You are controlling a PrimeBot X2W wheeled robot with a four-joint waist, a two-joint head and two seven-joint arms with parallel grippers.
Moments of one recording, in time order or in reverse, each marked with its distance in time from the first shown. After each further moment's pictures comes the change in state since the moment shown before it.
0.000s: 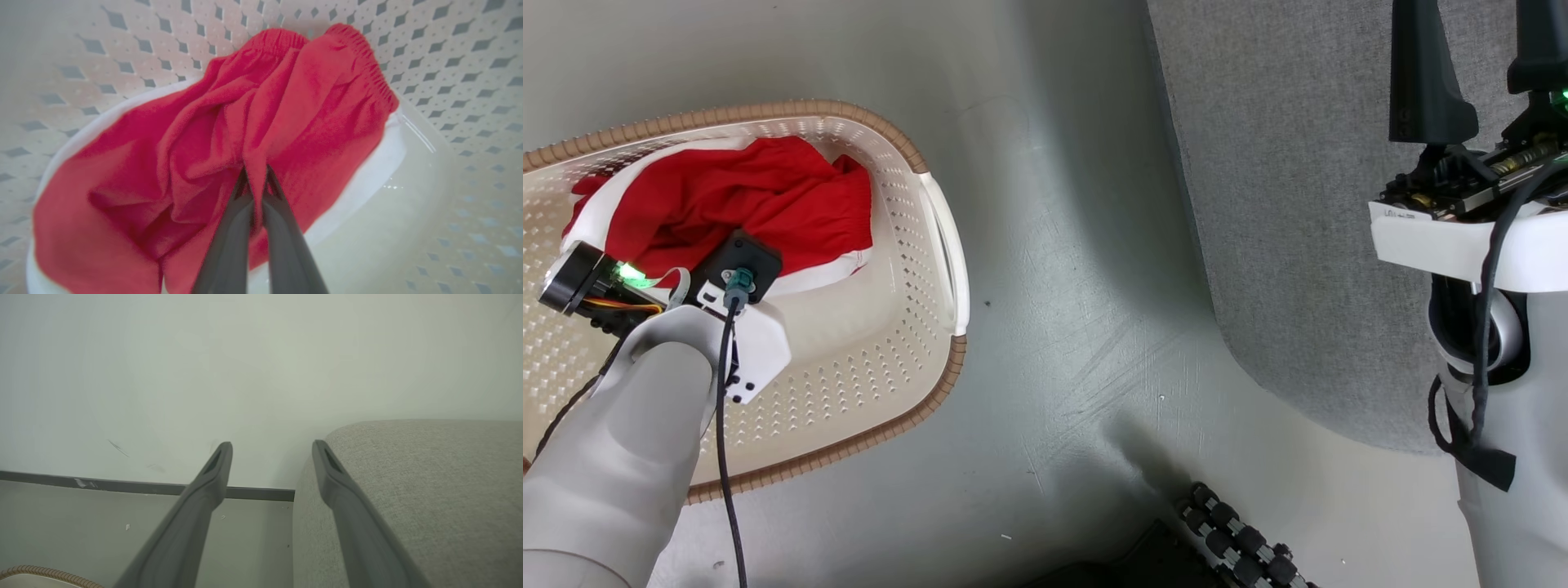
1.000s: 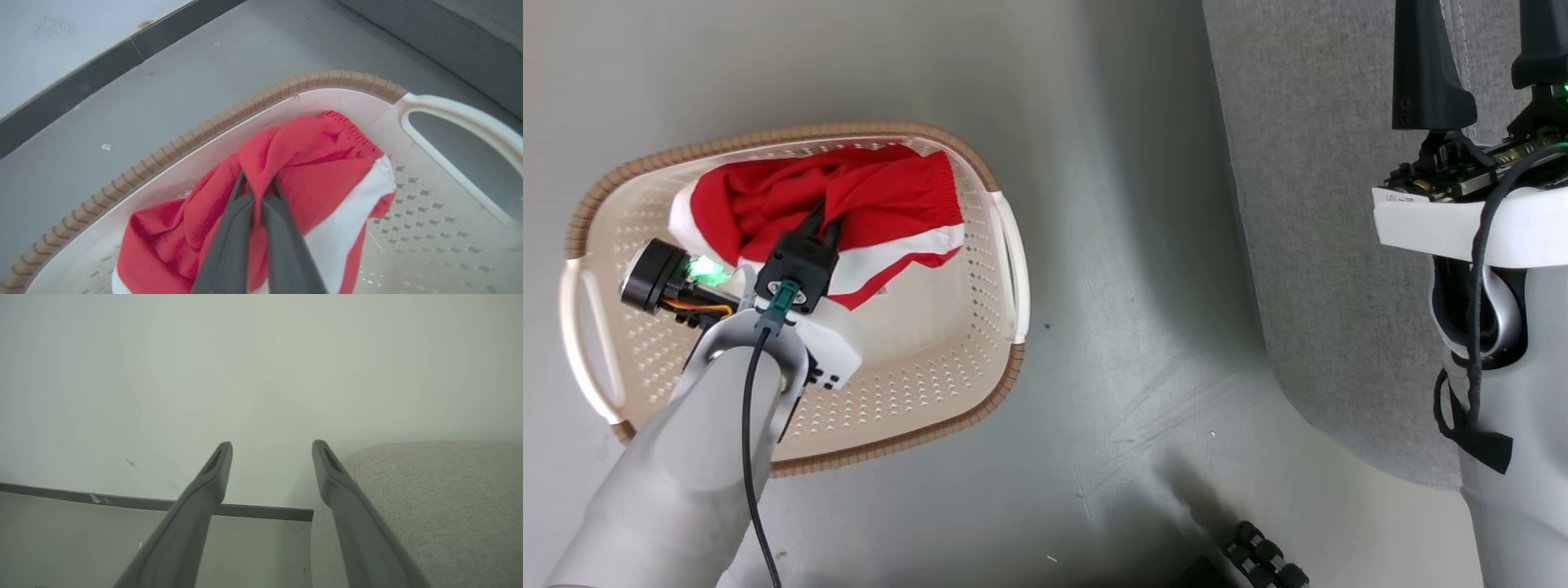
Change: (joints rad) left arm 0.123 -0.053 0.087 -0.305 -0.099 0.021 -0.113; right arm -0.019 -0.002 -0.024 0.063 -0.038 0.000 0.000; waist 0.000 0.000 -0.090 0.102
